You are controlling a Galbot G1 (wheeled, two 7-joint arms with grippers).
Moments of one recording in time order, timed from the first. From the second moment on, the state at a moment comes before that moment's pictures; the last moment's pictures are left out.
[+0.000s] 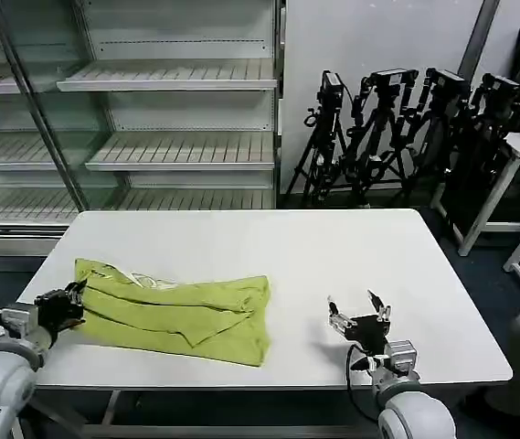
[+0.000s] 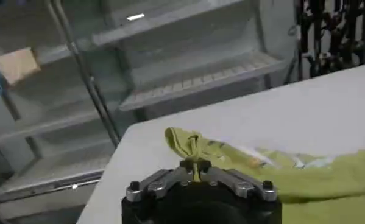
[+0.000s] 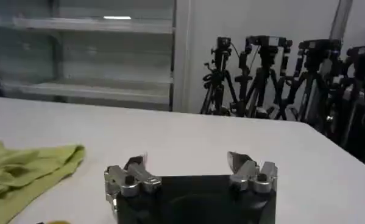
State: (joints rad) left arm 1.32 -0.86 -0.76 -2.00 -0.51 0.57 -0.05; right arm -1.34 1.32 0.42 2.11 0.18 -0.43 0.09
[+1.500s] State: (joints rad) left arm 1.12 -1.16 -0.17 -2.07 -0.47 0.58 -0.10; right arm -1.38 1.33 0.46 2.13 0.15 -0.43 0.09
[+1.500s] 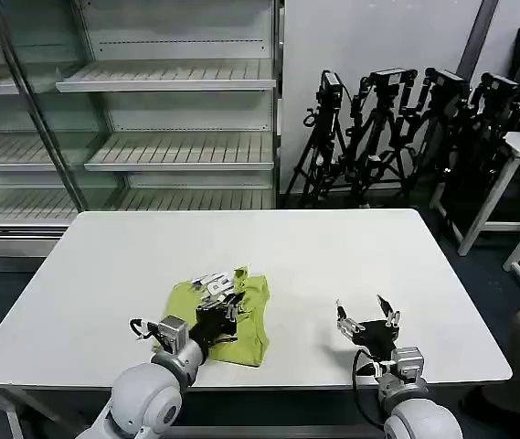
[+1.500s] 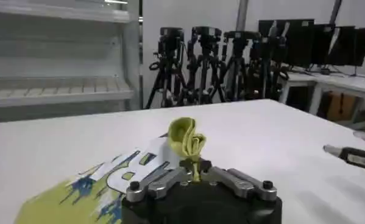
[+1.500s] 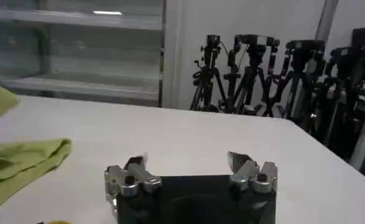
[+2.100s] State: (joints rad) left arm 1.12 -1.10 -0.28 -2.06 -0.52 0.50 -0.12; right arm -1.36 1.33 0.45 2.12 0.15 -0.43 0.08
